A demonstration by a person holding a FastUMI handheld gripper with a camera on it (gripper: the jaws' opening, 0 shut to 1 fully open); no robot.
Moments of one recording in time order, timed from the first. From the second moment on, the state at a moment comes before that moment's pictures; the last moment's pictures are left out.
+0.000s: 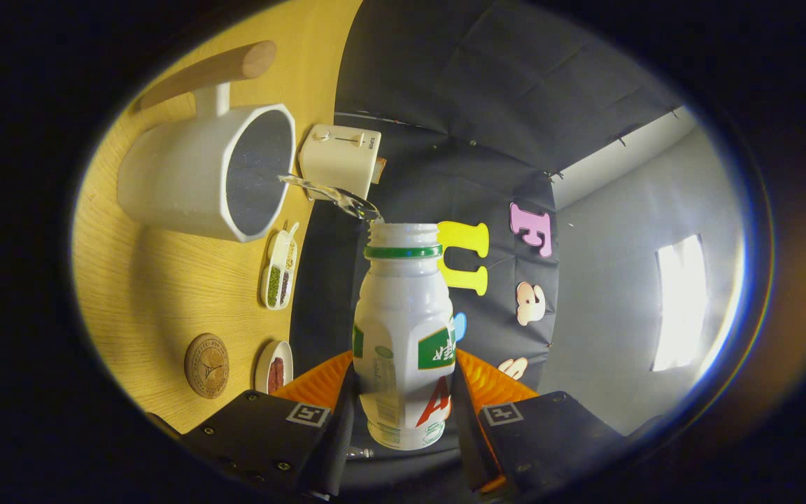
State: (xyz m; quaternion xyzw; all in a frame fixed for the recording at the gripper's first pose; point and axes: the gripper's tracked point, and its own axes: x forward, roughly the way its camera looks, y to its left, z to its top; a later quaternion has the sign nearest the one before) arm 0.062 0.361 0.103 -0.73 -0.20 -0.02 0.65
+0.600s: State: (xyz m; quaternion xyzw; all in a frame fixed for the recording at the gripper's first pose) arm 0.062 0.361 0.109 -0.75 -0.21 -0.03 0.63
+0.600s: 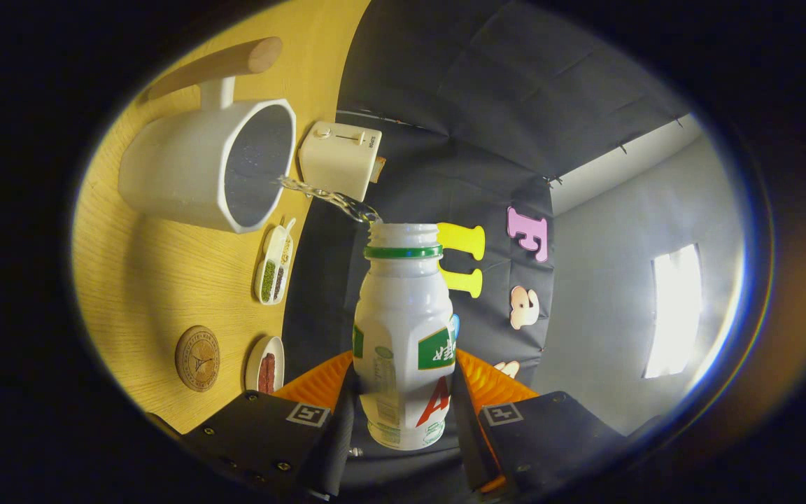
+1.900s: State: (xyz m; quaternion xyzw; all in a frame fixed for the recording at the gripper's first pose) arm 0.062 0.382 0.120 -0.79 -0.23 -0.04 0.57
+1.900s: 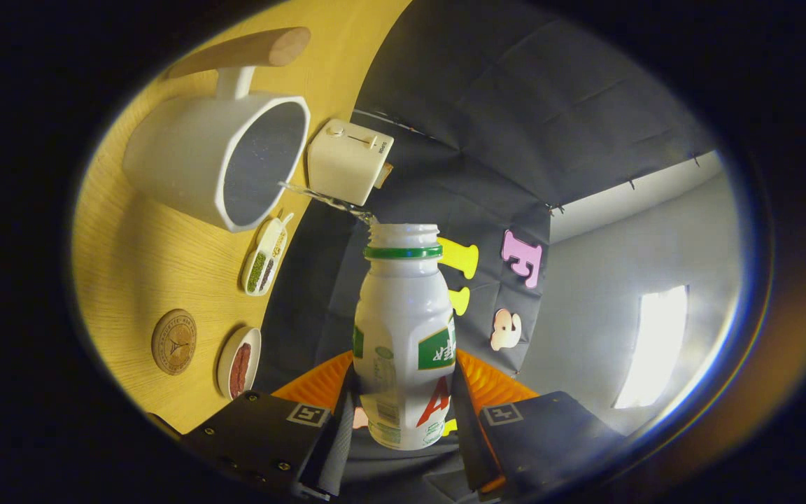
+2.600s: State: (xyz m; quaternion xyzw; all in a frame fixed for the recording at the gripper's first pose) arm 0.050 0.399 0.125 -0.83 -0.28 -0.06 0.48
